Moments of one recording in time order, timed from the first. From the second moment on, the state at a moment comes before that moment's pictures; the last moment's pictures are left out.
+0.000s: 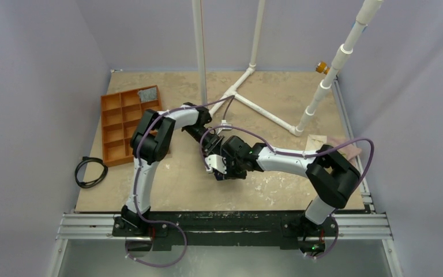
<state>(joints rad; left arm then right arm) -0.48 2.27 1.56 -1.14 1.11 0.42 0.91 1.65 0.94 -0.42 -0.20 -0.68</state>
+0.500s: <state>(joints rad) -0.35 2.08 1.46 -1.14 0.86 0.39 0.92 1.69 1.01 -0.60 -0.26 -0.64</state>
